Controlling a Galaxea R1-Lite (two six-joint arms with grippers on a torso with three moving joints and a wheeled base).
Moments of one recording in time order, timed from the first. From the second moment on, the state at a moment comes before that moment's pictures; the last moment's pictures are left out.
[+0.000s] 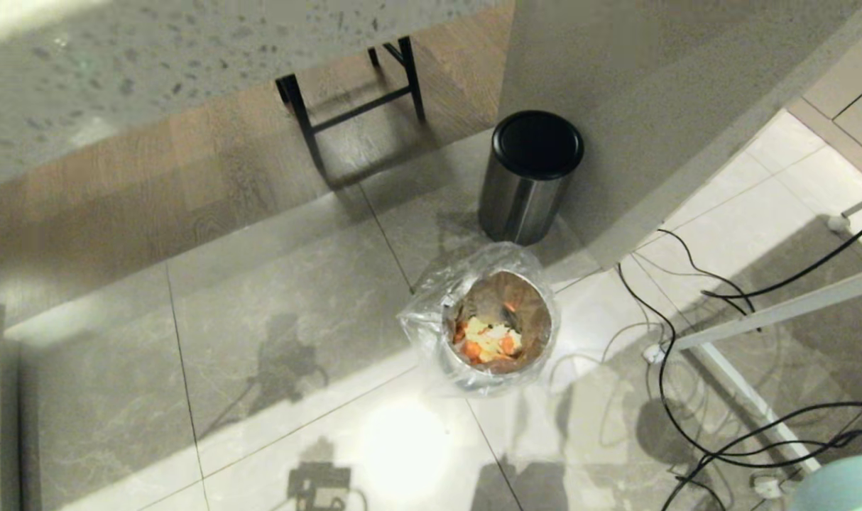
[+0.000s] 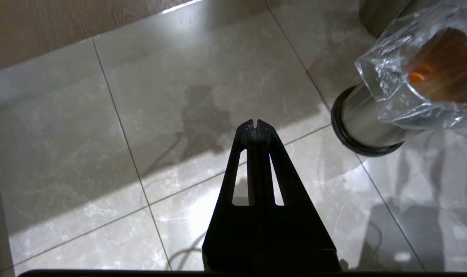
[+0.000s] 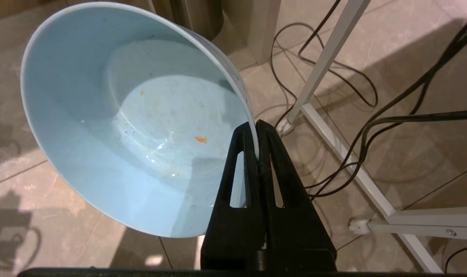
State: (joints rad) left arm 0.00 0.00 0.00 0.00 0.02 -0.05; right arm 0.00 0.00 0.00 -0.06 -0.02 0.00
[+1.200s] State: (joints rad) left arm 0.00 0.00 0.00 0.00 0.02 -0.05; right arm 0.00 0.00 0.00 -0.06 -0.02 0.00
